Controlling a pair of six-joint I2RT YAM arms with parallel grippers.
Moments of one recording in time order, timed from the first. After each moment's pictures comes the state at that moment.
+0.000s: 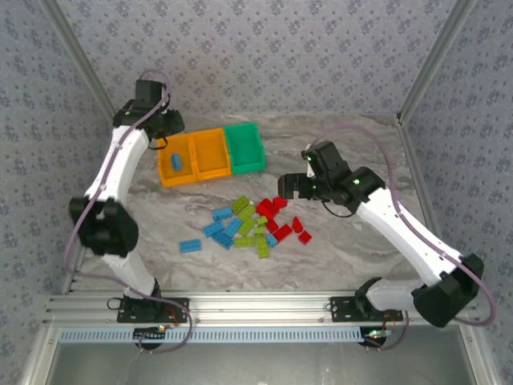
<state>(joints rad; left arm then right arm) -0.15 1.70 1.77 -0.83 -0.01 -0.37 0.61 1.30 1.27 -0.88 0.03 0.48</state>
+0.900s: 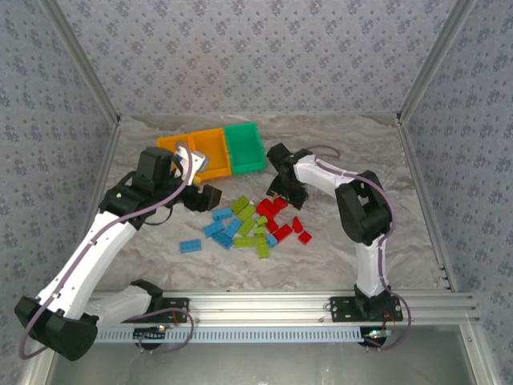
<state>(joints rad) -0.46 1.05 1.12 -0.79 0.30 -0.02 0.56 2.04 1.50 -0.88 -0.02 1.01</state>
